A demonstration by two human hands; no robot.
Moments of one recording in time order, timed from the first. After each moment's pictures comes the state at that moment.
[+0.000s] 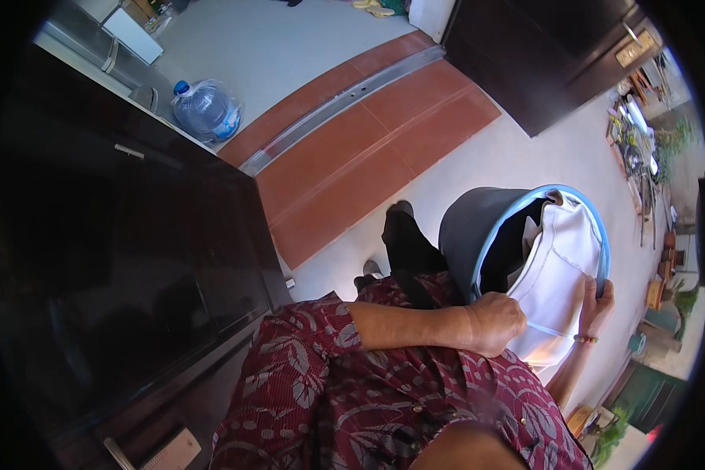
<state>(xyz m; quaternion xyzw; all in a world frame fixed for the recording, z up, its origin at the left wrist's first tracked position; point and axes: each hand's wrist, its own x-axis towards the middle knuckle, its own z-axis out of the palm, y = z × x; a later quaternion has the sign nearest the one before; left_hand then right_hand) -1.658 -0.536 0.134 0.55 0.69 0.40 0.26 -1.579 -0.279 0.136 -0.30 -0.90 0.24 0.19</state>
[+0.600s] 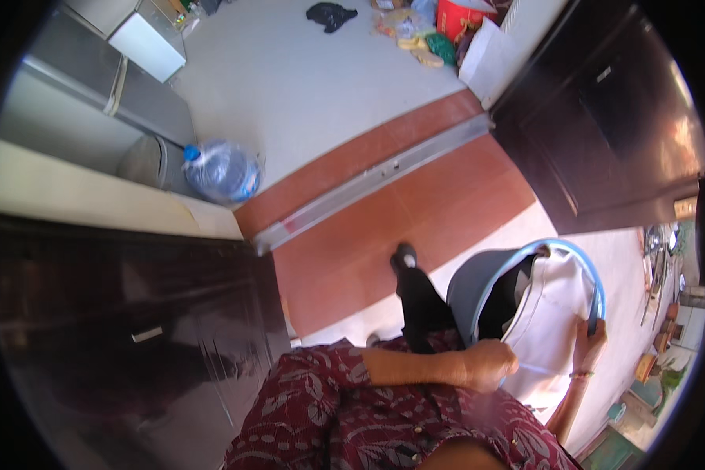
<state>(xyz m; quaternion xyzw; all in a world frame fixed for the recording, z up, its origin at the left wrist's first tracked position) -1.943 -0.566 0.079 0.45 0.68 0.49 0.31 -1.898 -0.304 0.093 -0.26 -0.95 0.15 0.12</state>
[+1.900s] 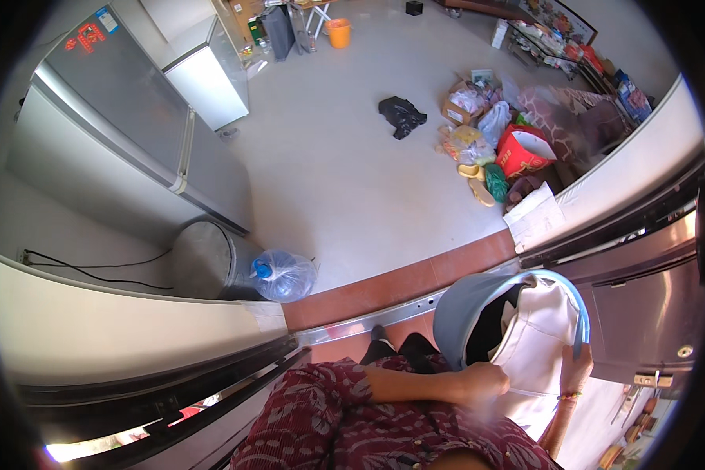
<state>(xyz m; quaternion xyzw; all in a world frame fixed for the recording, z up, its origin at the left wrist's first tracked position) -2.309 -0.755 0.280 0.43 0.72 0.49 0.26 -2.302 -0.515 0.303 -0.20 -0.95 0.21 0.13</state>
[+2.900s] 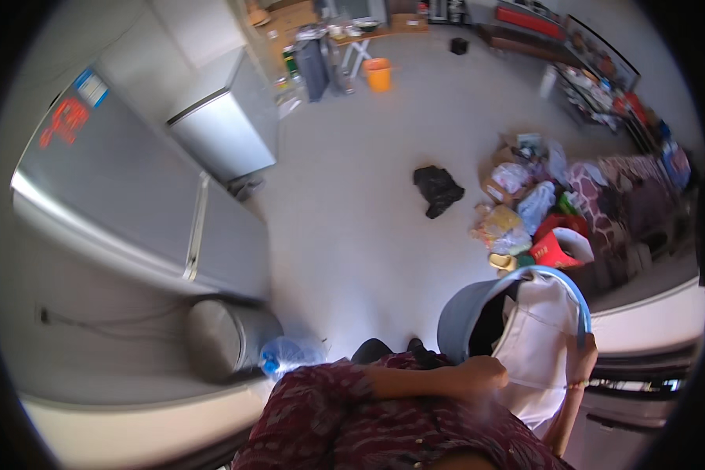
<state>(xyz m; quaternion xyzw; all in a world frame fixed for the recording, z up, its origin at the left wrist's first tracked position) -2.719 -0.863 0.305 0.38 0.77 0.47 0.23 -2.753 -0.590 0.291 -0.12 -0.96 0.22 0.10</state>
